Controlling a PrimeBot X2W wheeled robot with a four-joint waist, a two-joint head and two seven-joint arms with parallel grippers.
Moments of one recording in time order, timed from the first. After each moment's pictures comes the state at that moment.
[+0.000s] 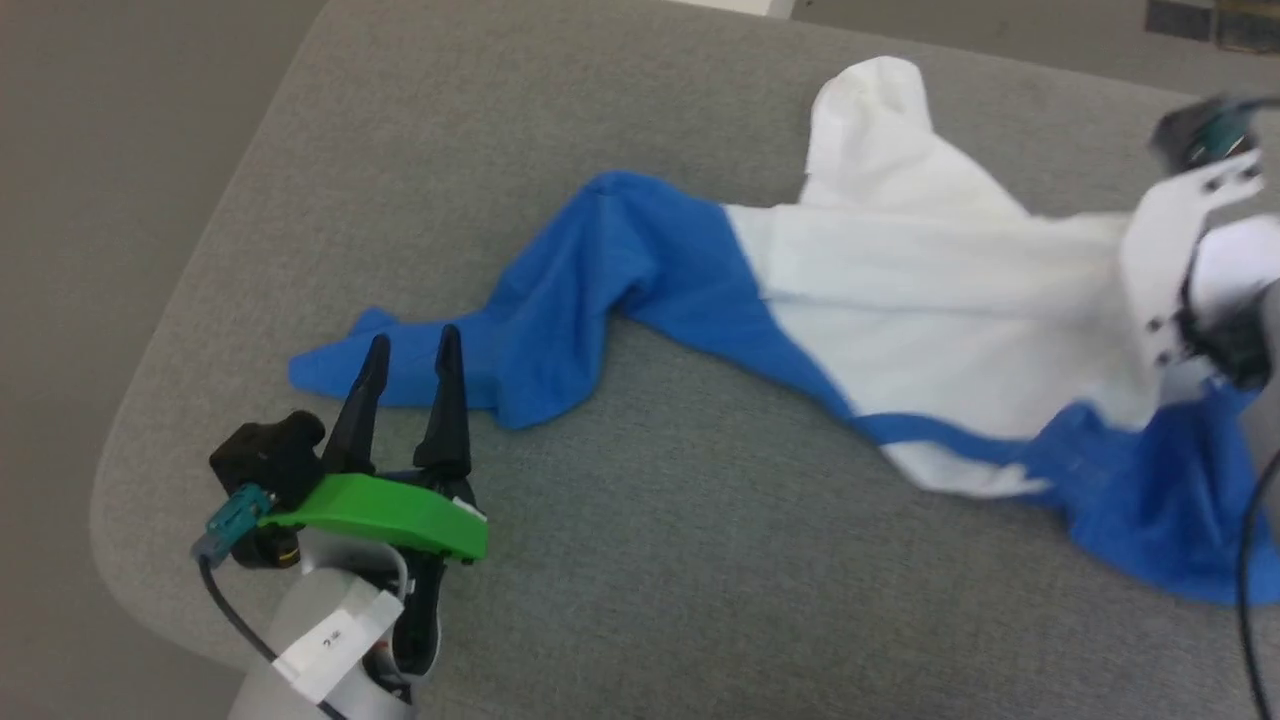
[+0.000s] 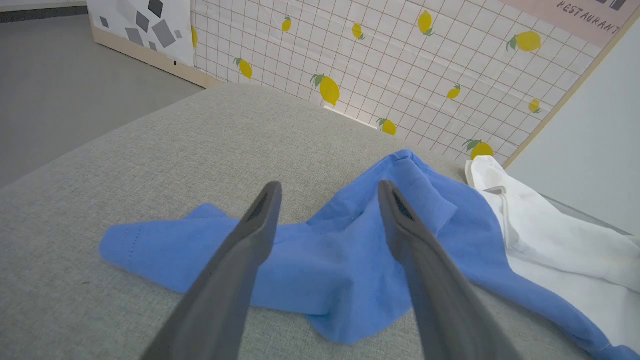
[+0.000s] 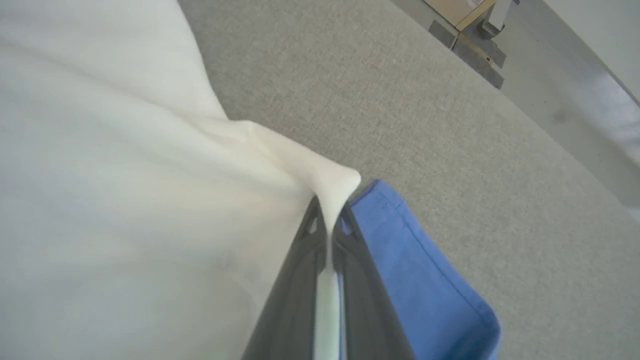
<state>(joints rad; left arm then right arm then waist) -0.25 0.12 -0.16 0.21 -0.52 -0.05 -0.26 -0.74 -0.37 0.13 0.51 0.06 0.13 0.77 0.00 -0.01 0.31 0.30</state>
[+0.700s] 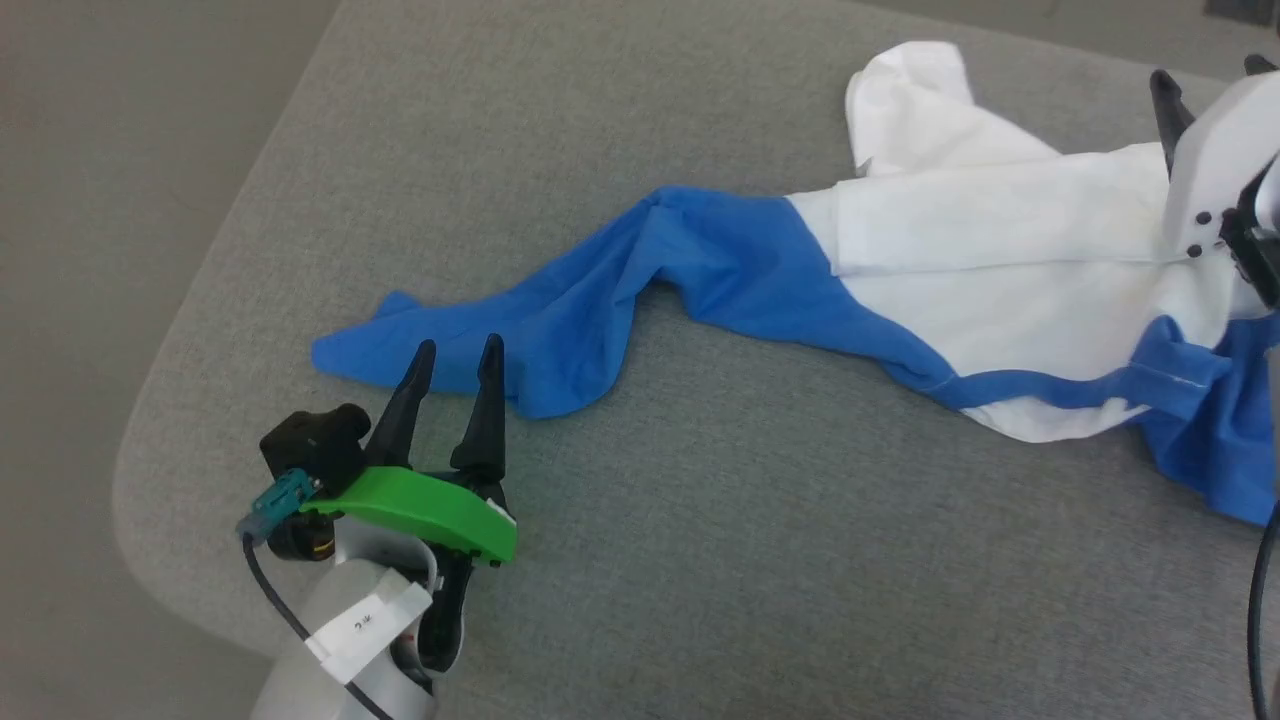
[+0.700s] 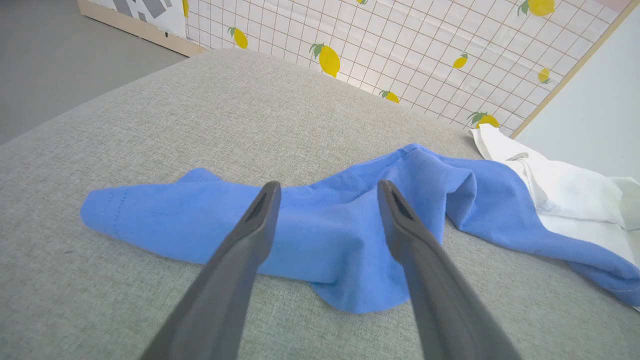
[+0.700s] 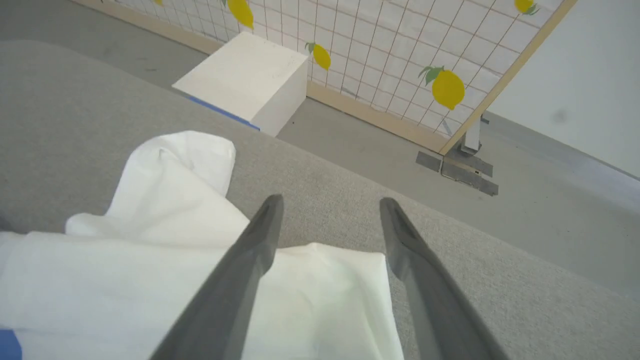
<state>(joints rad) -0.30 0.10 -0.20 0.32 -0.51 -0.10 -0.26 -0.83 -0.30 -0.06 0.51 0.03 0.13 0.44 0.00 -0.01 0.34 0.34</state>
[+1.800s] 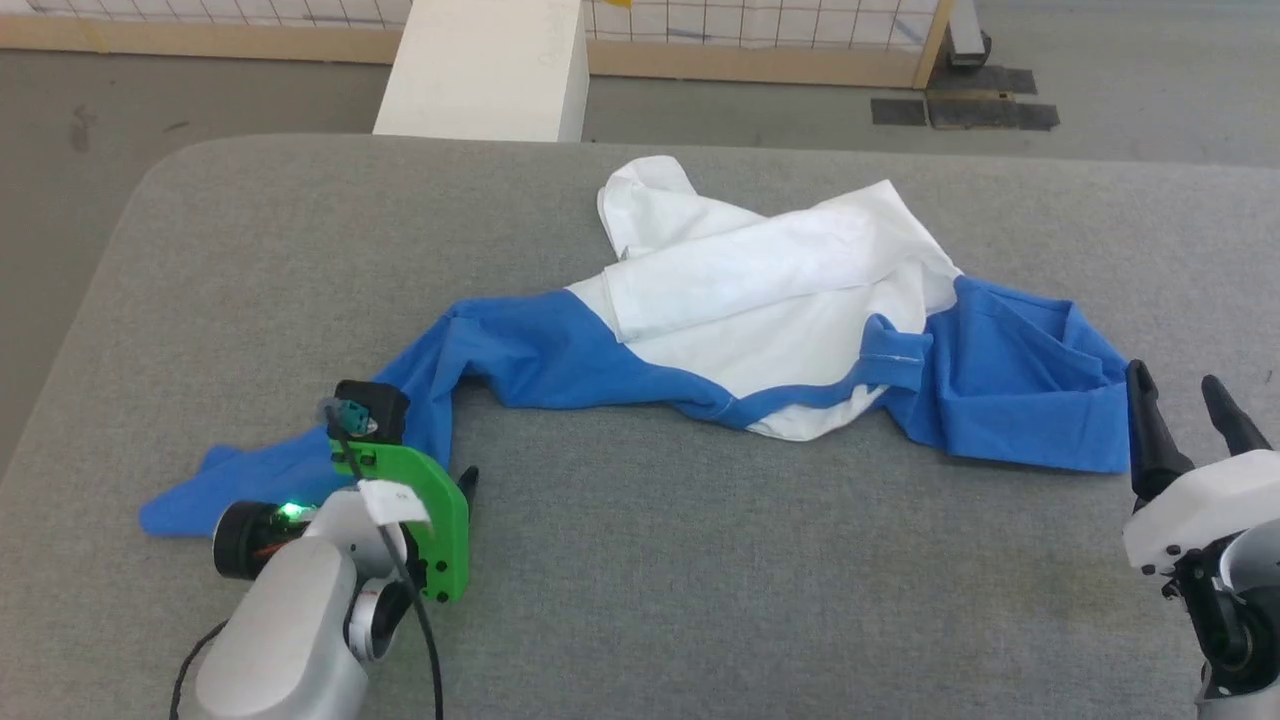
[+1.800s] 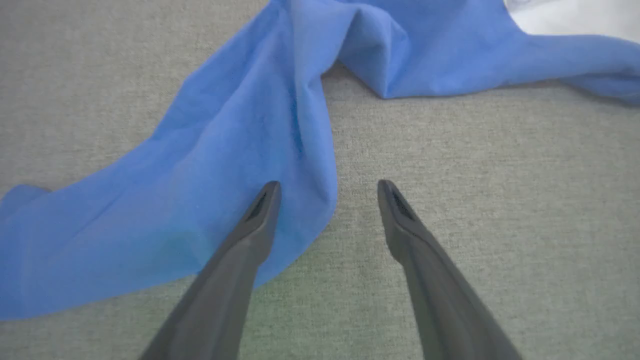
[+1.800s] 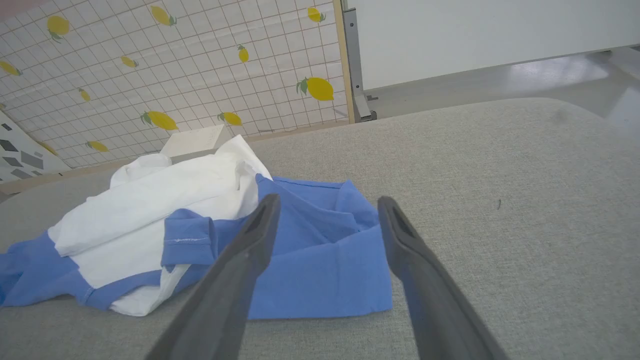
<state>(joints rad) -0.38 0.27 -0.34 0.43 -0.43 0.00 0.40 -0.16 -0.05 -0.31 0.04 0.22 0.13 0.25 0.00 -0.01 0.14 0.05</state>
